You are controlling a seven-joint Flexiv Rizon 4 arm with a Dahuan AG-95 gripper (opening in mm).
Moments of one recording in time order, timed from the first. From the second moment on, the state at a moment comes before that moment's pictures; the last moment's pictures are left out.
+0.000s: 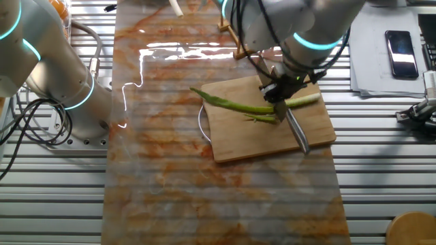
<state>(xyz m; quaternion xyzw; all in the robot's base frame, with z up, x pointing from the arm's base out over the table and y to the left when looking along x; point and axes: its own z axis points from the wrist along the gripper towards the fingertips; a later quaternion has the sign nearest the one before) 0.516 0.026 0.040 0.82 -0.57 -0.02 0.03</state>
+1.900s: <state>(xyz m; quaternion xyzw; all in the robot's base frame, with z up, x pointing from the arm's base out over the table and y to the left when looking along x) 0.494 0.051 0.070 0.80 -0.60 0.02 0.06</state>
